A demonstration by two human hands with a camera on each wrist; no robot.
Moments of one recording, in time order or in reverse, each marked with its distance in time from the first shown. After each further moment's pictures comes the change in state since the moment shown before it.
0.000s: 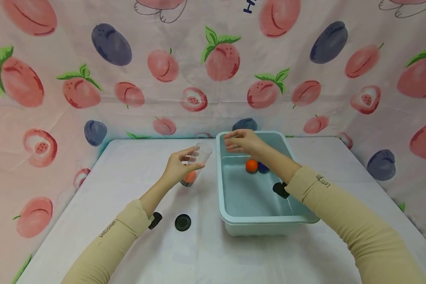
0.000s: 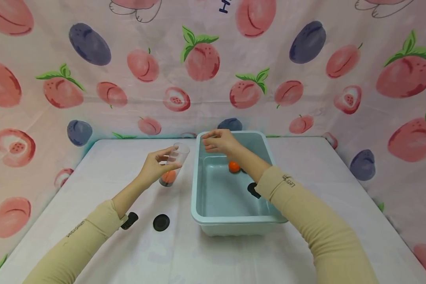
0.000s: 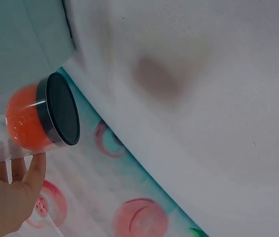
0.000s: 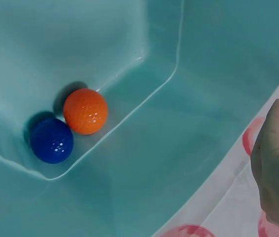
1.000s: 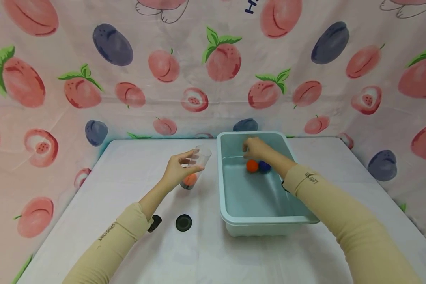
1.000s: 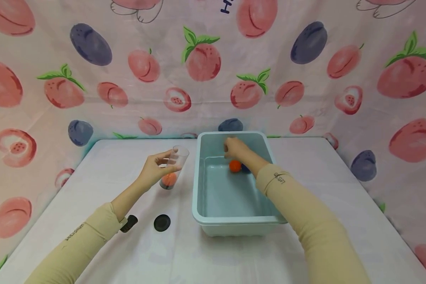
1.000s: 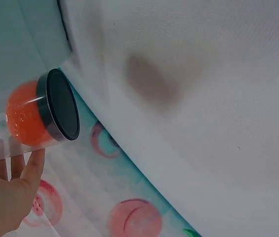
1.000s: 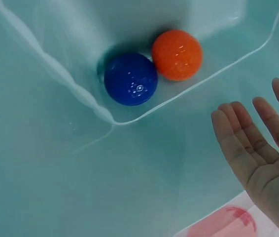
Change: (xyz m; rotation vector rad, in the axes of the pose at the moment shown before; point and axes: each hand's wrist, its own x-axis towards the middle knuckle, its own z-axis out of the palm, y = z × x) left_hand -0.006 -0.005 -0.003 -0.043 -0.031 -0.020; right_hand 0.024 0.033 -0.030 -1.112 -0.031 -0.104
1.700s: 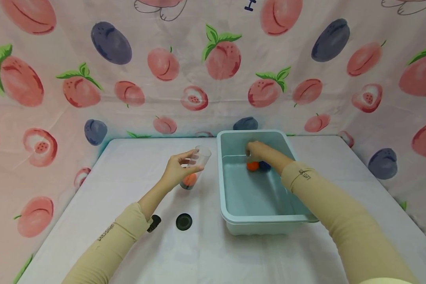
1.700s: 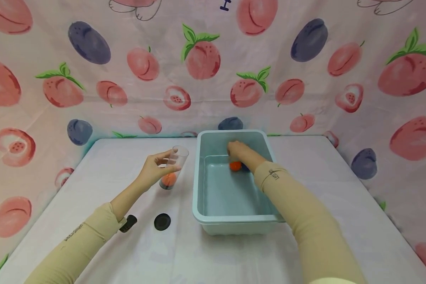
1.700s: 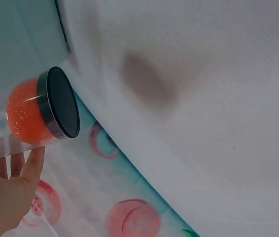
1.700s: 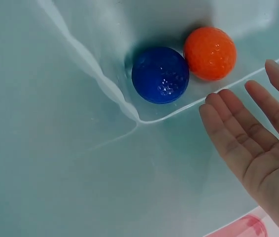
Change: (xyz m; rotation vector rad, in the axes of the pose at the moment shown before) left_hand -0.002 -0.001 0.000 0.011 -0.006 -0.013; right_hand 0.073 0.079 0.054 -0.158 -0.105 0.000
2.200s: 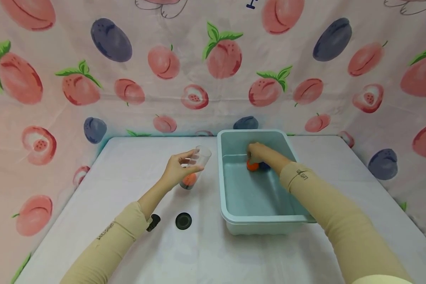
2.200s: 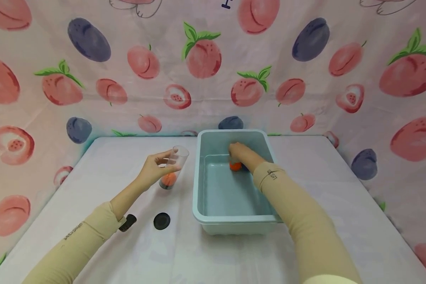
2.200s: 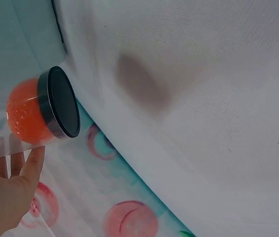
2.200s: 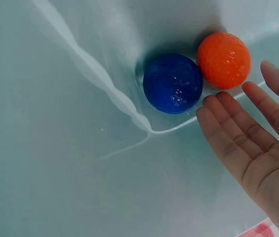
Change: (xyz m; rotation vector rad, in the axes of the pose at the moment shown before) left_hand 0.002 -0.004 0.000 -0.012 -0.008 0.005; right_hand -0.059 -0.055 -0.038 0.020 -0.104 0.121
